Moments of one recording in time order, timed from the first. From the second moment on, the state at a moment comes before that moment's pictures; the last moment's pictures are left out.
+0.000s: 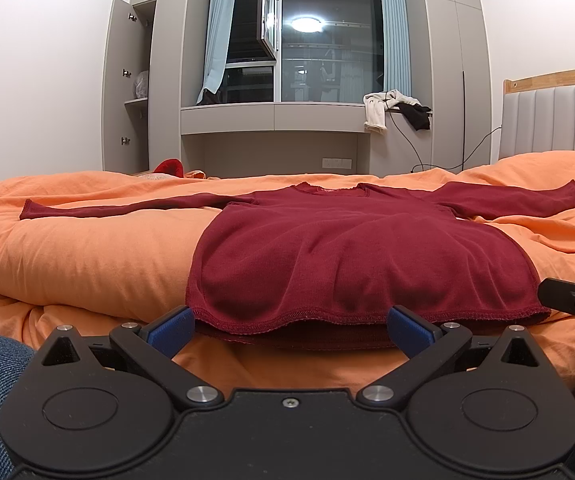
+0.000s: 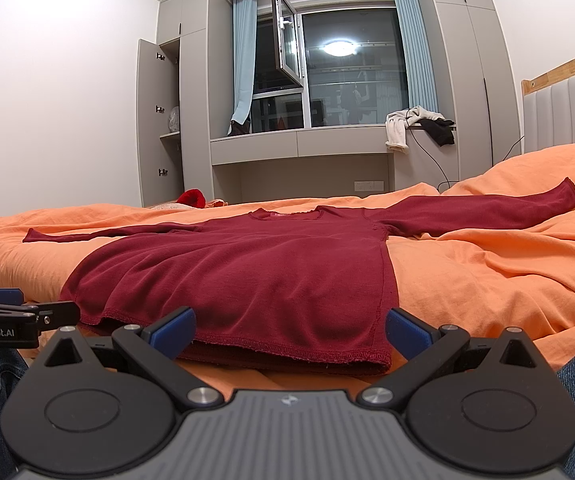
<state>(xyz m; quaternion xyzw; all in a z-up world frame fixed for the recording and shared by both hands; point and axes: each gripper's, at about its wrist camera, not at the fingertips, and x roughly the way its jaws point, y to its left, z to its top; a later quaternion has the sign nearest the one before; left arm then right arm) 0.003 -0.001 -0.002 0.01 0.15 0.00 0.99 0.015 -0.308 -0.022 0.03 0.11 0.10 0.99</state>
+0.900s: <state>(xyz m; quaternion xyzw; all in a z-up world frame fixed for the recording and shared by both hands) 0.054 0.005 0.025 0.01 0.22 0.00 0.98 0.076 -0.325 0.007 0.05 0.27 0.11 0.95</state>
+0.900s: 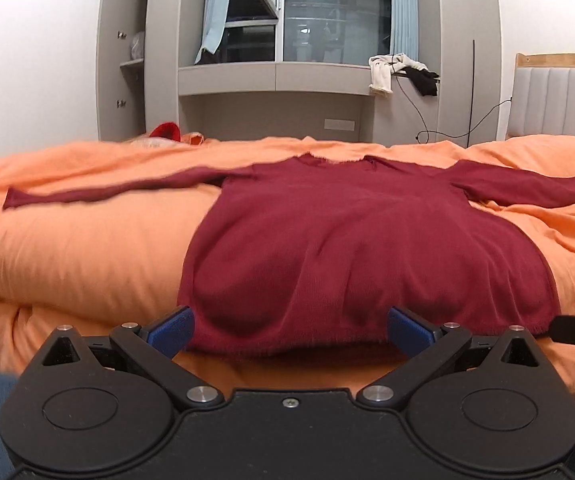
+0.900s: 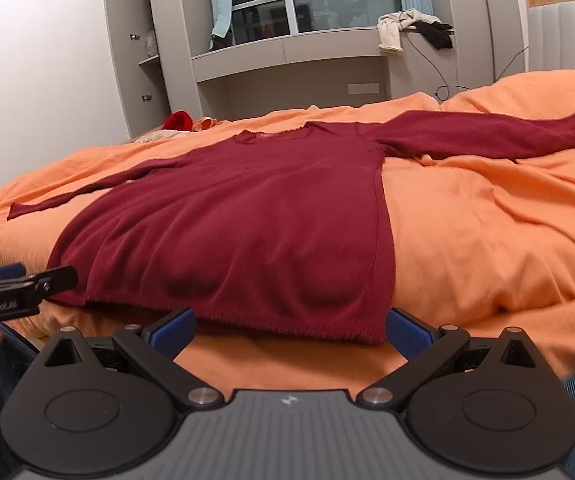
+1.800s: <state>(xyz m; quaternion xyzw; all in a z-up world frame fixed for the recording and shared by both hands) 0.288 -0.049 0.063 0.03 0.26 0.01 0.96 0.262 -0.459 0.045 0.11 0.25 0.00 0.96</state>
